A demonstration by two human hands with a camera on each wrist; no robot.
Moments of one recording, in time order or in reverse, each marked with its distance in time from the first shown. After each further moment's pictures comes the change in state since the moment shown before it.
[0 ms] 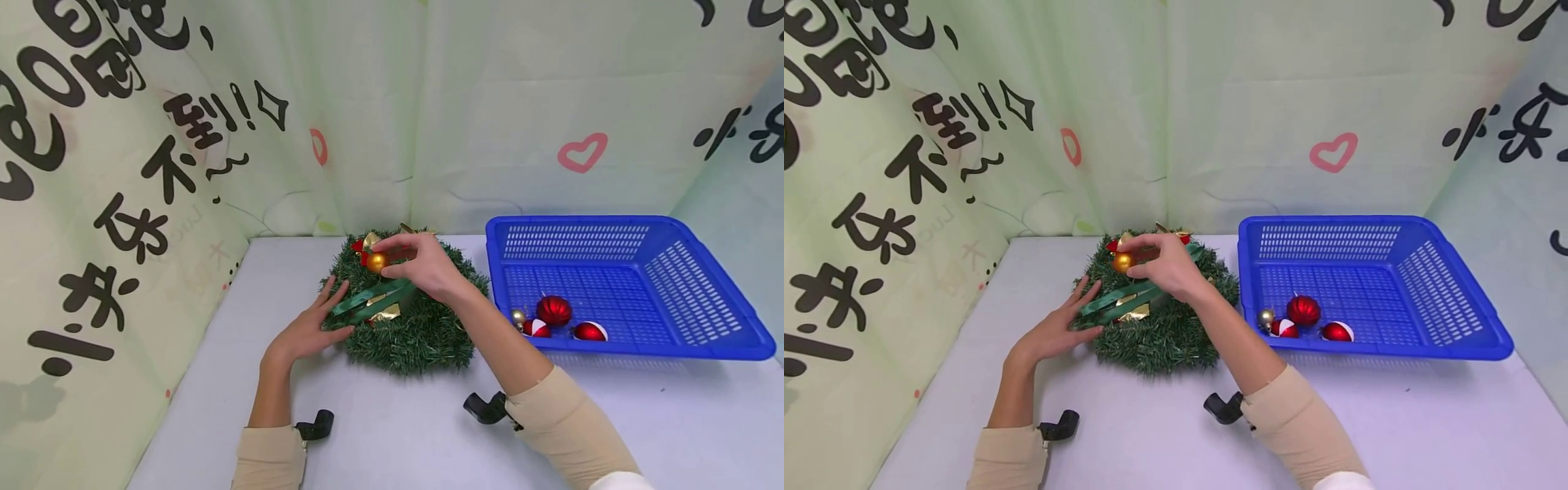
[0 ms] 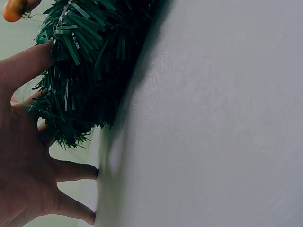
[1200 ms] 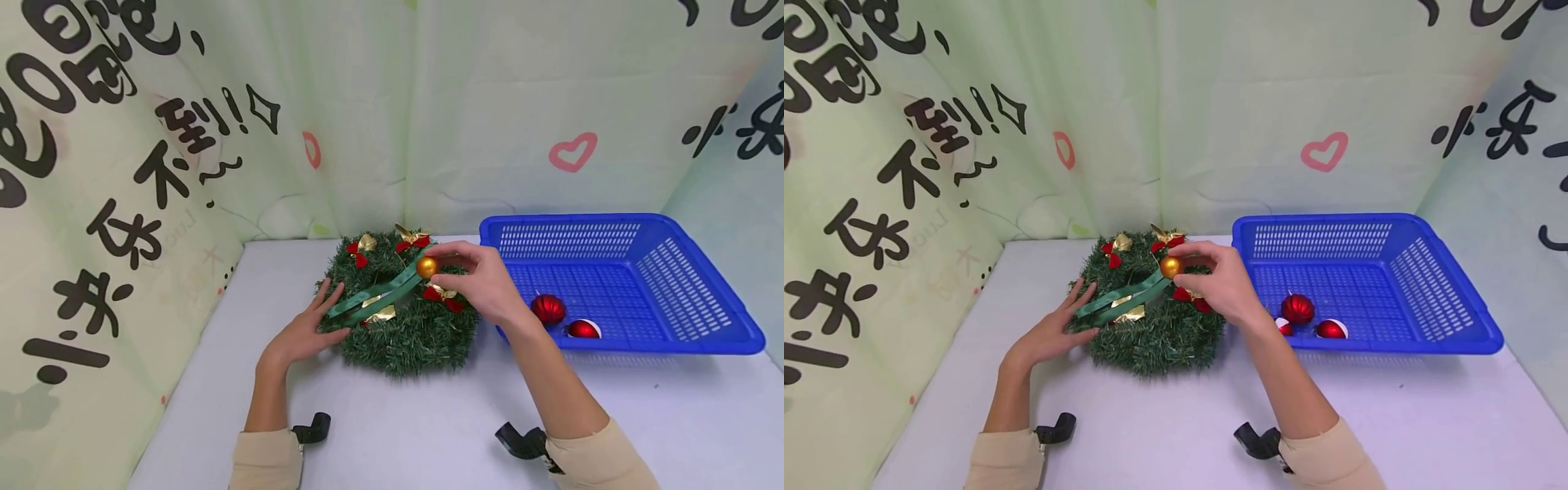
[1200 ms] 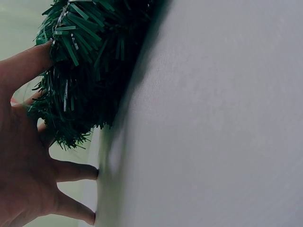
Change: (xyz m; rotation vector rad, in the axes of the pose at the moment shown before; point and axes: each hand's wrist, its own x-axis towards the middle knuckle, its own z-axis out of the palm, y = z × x) left_hand -0.003 0.002 0.001 0.000 -0.009 -0.007; right_hand -0.070 0.013 -0.052 -0.008 0.180 -0.020
